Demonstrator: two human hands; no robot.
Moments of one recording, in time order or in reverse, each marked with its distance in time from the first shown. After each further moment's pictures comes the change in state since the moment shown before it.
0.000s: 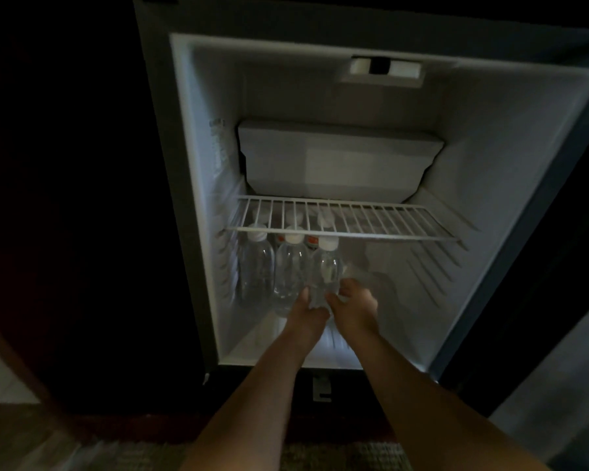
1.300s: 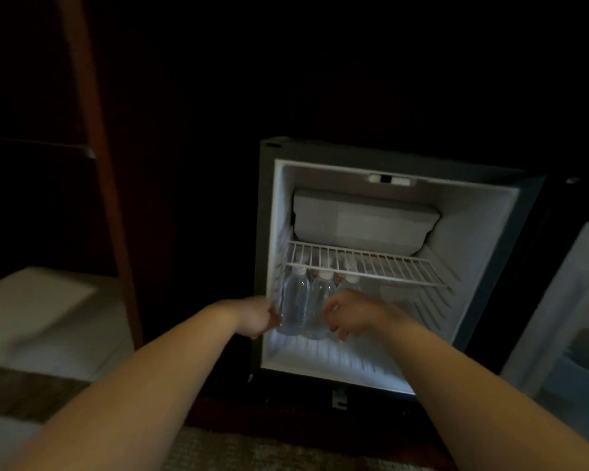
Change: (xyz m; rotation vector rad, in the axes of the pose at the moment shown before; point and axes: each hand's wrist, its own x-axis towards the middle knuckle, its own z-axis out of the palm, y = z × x) left_hand -0.117 0.086 -0.141 0.925 -0.149 -0.112; right_hand -0.082 -0.135 -0.088 -0.495 -0.715 -0.240
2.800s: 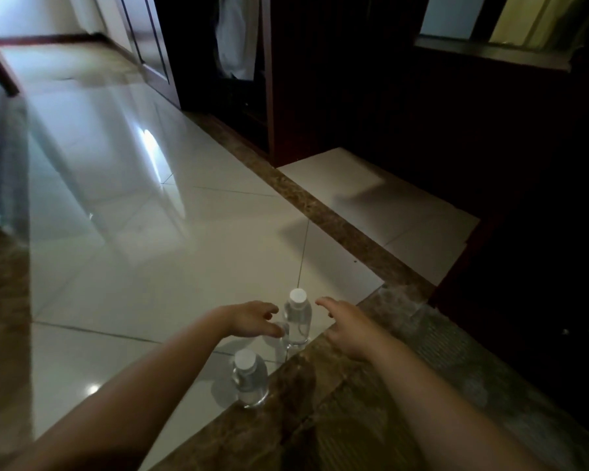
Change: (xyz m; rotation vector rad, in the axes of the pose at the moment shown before) left_hand -0.364 -0.370 0.102 -0.354 0.060 -0.647; right_hand -0.115 -0.297 0.367 -0.212 -0.453 -0.654
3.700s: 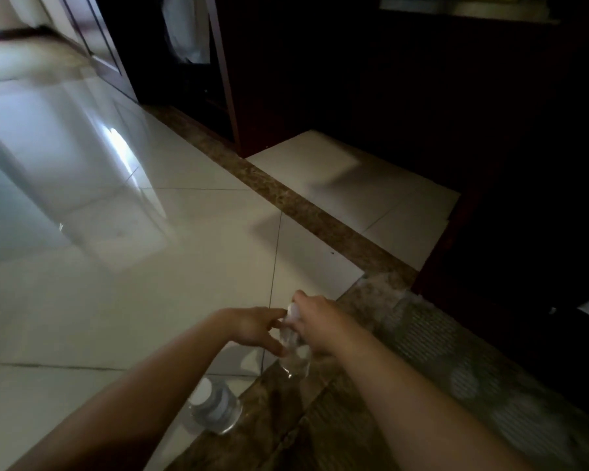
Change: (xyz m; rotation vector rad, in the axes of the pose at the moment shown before) left_hand 0.065 0.041 0.005 0.014 -0.198 0.165; right_hand 0.036 0.013 -0.011 -0.075 0.015 0.002
